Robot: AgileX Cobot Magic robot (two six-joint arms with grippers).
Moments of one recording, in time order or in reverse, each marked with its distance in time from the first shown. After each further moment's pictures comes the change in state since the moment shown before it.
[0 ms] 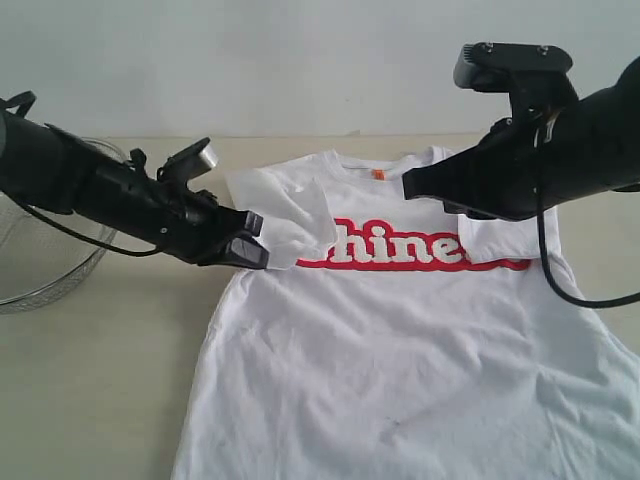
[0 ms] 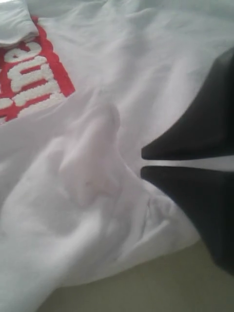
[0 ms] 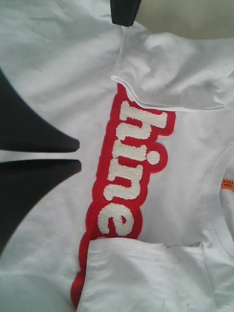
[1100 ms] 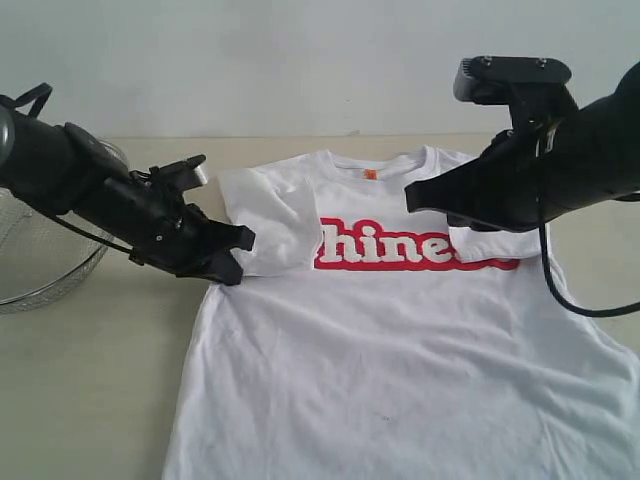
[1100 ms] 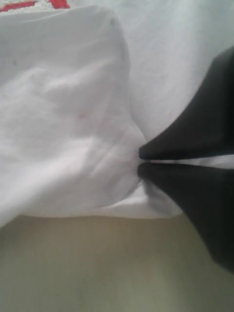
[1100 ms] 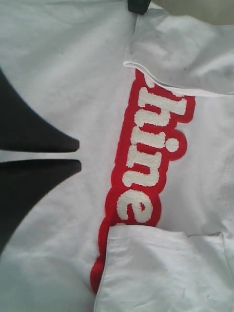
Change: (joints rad) left arm -0.006 0.016 -0.018 0.347 -0.130 -0.378; right arm 0.000 0.000 0.009 0.000 0.036 -0.003
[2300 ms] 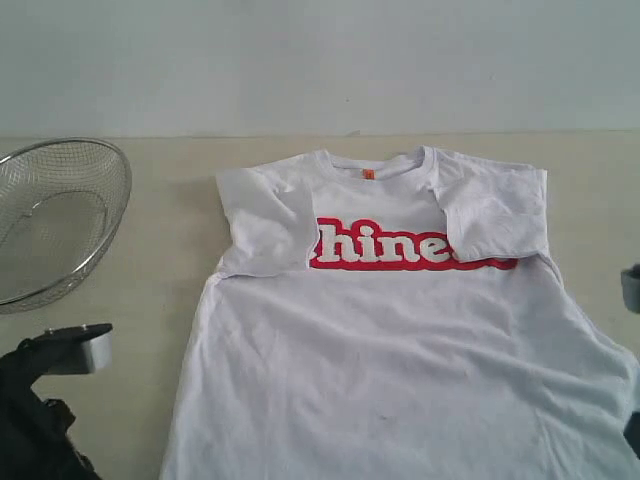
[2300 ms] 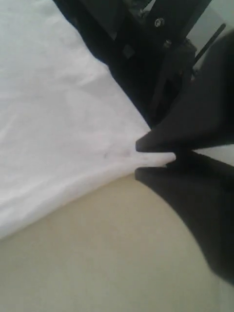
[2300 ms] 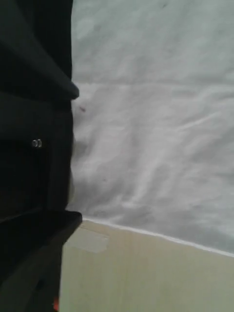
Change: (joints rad) left arm -0.098 -0.697 0.713 0.246 0.380 -0.219; right arm -0.216 -0.288 0.253 -0.030 0.873 -0.086
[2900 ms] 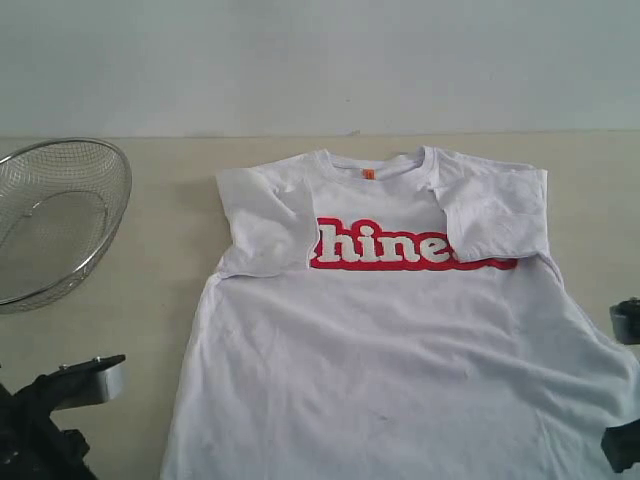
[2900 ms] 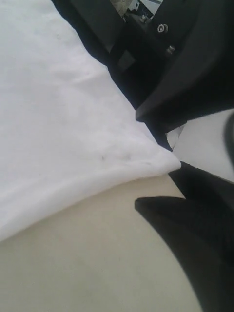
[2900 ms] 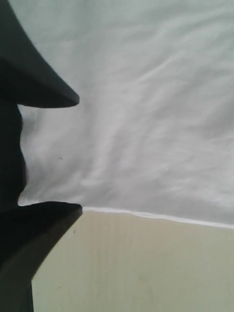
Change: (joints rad) left arm 0.000 0.121 0.040 -0.103 -0.037 0.066; right arm -0.006 0.157 0.083 -0.104 -0.217 0.136
